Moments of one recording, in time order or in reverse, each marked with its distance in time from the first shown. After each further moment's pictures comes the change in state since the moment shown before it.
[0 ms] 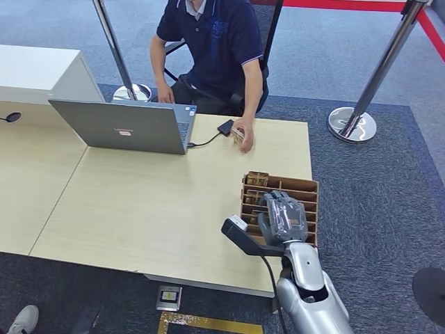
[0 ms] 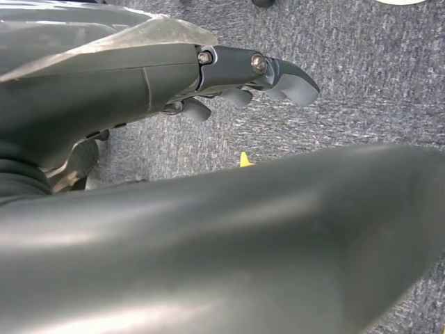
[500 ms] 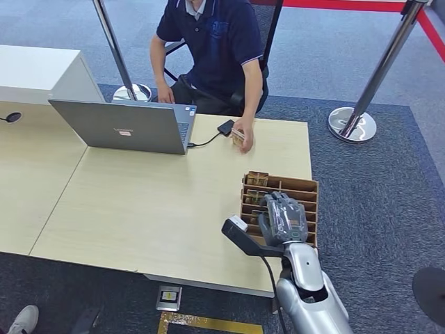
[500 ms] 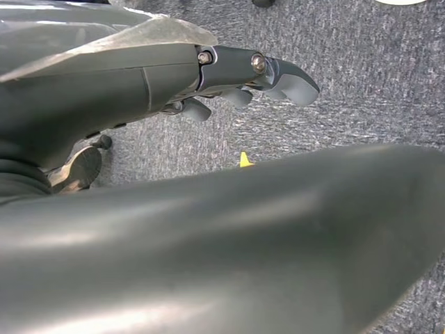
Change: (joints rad) left arm 0.000 0.000 0.000 0.000 0.000 0.000 0.000; right arm 0.000 0.000 -0.001 0.011 0.003 0.000 0.009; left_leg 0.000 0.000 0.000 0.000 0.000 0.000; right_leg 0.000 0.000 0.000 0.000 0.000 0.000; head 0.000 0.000
